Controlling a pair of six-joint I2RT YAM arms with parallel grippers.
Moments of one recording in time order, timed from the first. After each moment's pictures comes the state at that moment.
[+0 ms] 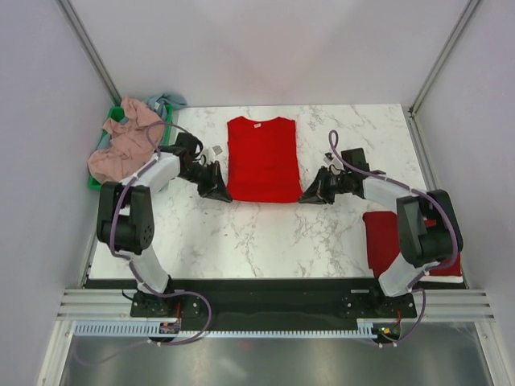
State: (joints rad) left arm -0.15 1.84 1.30 -0.79 0.75 -0.21; right arm 0.20 1.73 0.95 -0.19 -0.77 0.67
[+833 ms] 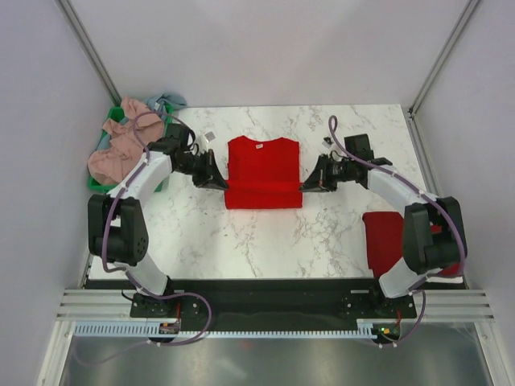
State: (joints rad) left arm -0.15 1.62 1.21 -0.75 0.72 -0.24; right arm 0.20 1.55 0.99 -0.36 -0.80 0.49
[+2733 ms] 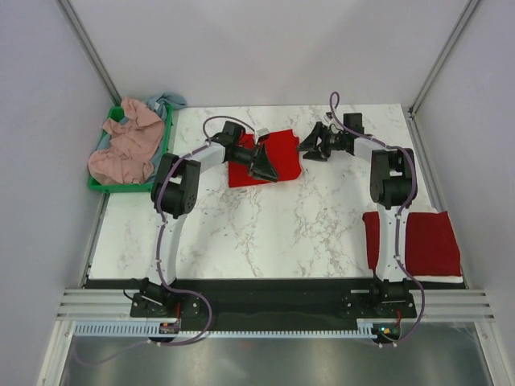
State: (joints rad) left arm -0.35 2.36 1.76 -0.39 1.35 -0.42; right arm 0.06 2.41 1.75 -0.12 -0.94 0.53
